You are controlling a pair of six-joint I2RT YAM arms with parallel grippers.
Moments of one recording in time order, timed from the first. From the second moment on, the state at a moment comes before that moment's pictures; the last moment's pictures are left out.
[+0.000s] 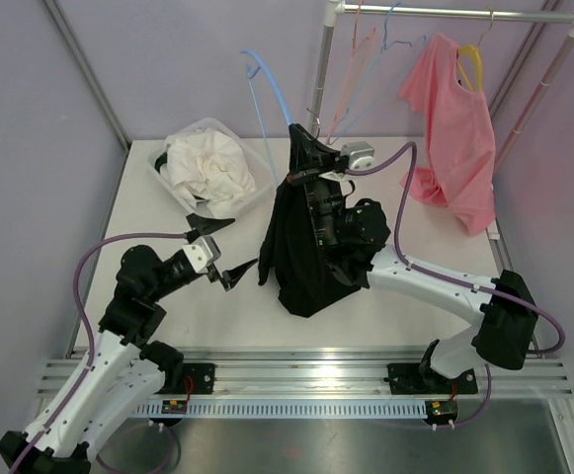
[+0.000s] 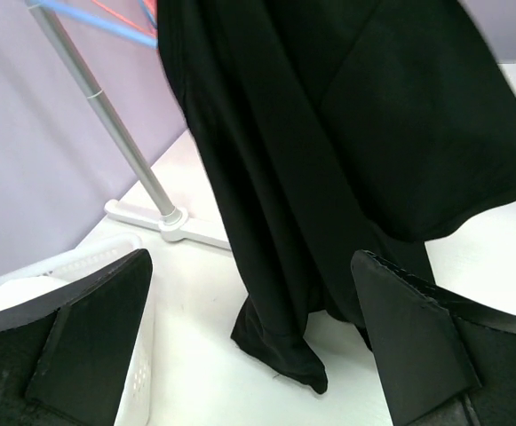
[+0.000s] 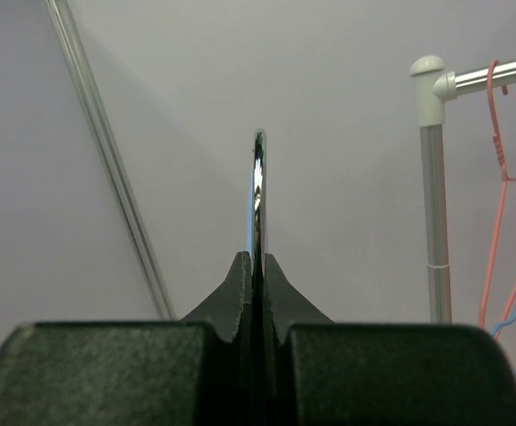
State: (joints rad) left arm -0.44 0.57 0.60 0.01 0.57 0.29; right arm 1.01 1.46 1.19 1.09 0.59 -0.18
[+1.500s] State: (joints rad) left arm -0.68 0.85 0.61 -0.02 0.48 0.32; right arm 1.09 1.84 1.43 1.26 0.74 -0.53
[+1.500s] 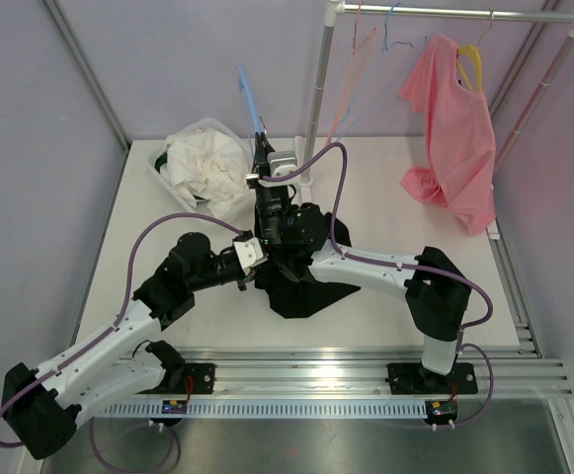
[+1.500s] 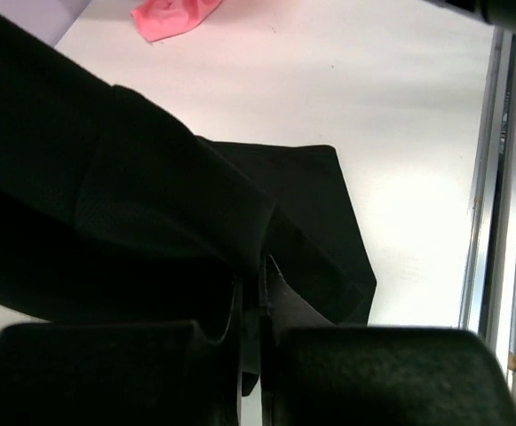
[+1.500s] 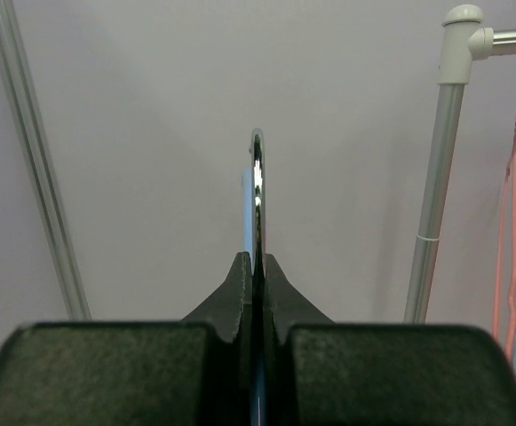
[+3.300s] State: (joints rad) left arm -1.51 1.10 0.41 0.12 -0.30 0.76; right arm 1.11 1.56 1.44 0.90 0.80 -0.44
